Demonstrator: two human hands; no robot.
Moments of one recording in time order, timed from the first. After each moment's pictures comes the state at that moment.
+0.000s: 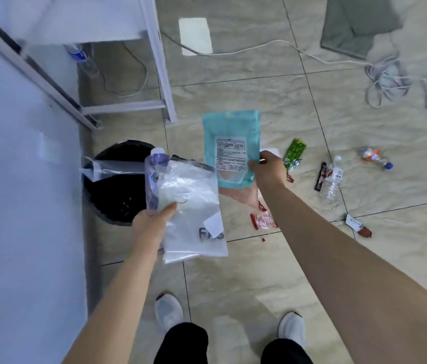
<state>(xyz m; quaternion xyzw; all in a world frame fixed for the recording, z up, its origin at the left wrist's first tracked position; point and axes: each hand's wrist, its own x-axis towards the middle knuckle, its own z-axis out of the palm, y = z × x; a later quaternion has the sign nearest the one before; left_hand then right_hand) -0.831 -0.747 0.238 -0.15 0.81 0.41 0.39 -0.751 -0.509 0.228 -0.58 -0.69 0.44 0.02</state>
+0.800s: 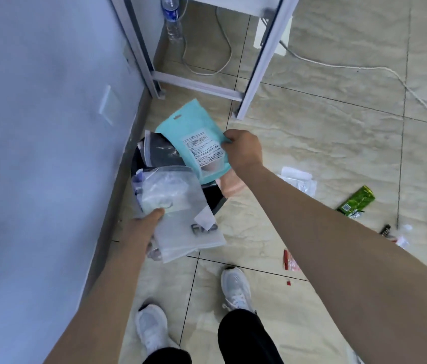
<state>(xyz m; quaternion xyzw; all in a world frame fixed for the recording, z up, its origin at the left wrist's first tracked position) -0.918 -0.850 0.135 -0.40 0.71 0.46 0.35 -0.981 -0.612 0.162 -0.29 -0.88 0.35 -0.12</state>
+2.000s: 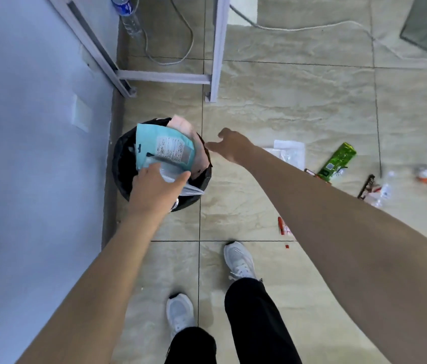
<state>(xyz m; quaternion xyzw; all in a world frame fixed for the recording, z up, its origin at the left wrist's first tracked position) -0.938 -0.776 0.212 0.01 0.93 0.21 0.30 -0.941 -0.583 0.178 -0.30 -0.84 0.35 -0.29</state>
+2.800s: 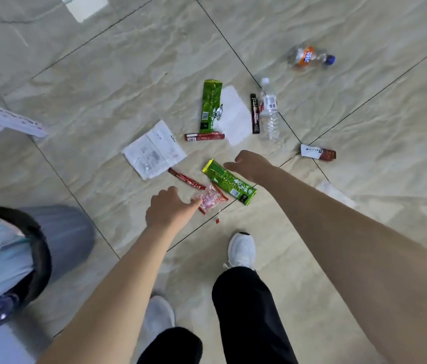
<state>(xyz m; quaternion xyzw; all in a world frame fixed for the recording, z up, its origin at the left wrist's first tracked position) -0.694 -0.482 0.103 0.31 0.84 -0.07 0.44 -0.558 -0.331 0.089 -0.55 -0.66 0.44 -0.25</state>
